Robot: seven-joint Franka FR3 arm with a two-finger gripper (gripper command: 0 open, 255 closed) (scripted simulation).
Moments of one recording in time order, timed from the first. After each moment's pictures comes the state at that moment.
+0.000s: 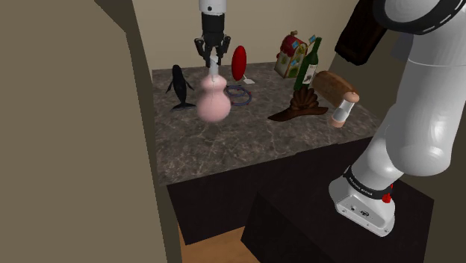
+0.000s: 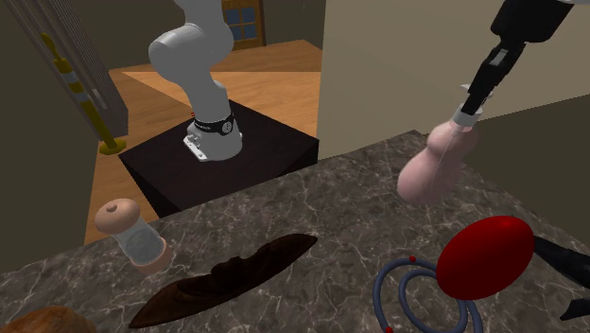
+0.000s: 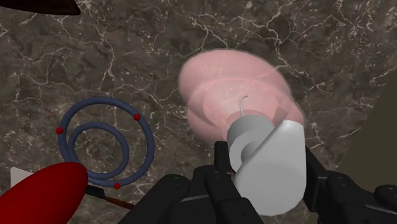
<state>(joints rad) 0.26 0.32 -0.06 -1.48 0.04 1.77 0.33</state>
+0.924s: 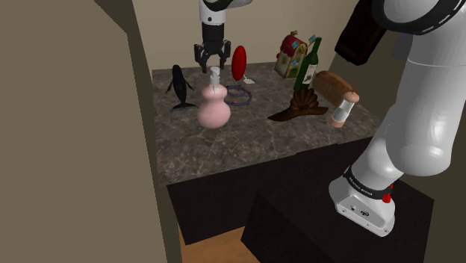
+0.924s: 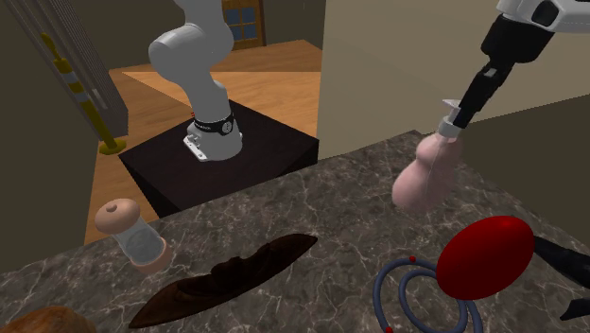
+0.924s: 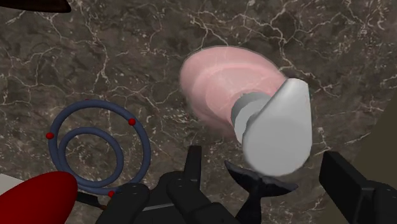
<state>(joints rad) 0.27 0.33 -0.06 -1.54 0.04 1.84 0.33</state>
